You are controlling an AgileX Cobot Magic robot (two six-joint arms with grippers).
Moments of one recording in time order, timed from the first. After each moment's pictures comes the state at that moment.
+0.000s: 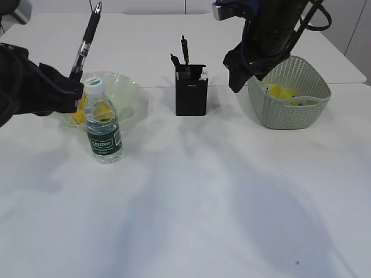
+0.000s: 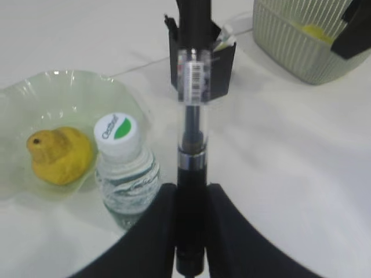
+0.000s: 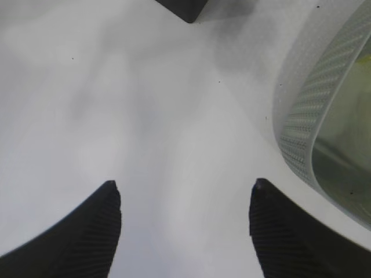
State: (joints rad) left arm -0.49 1.26 -0.78 0.26 0.14 -0.32; right arm 0.28 2.13 -2.04 0.03 1.24 -0.30
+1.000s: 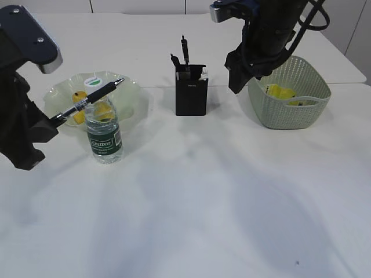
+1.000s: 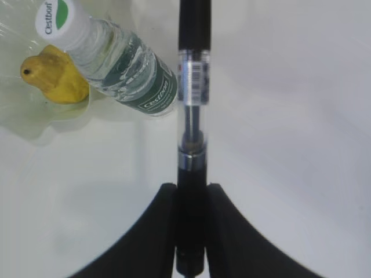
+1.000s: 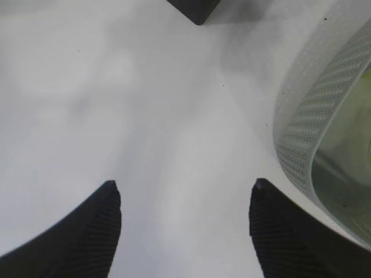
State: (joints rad) left arm -0.59 1.27 -0.93 0.28 0.71 0.11; right arm 0.28 2.13 -2.04 0.03 1.24 -0.38
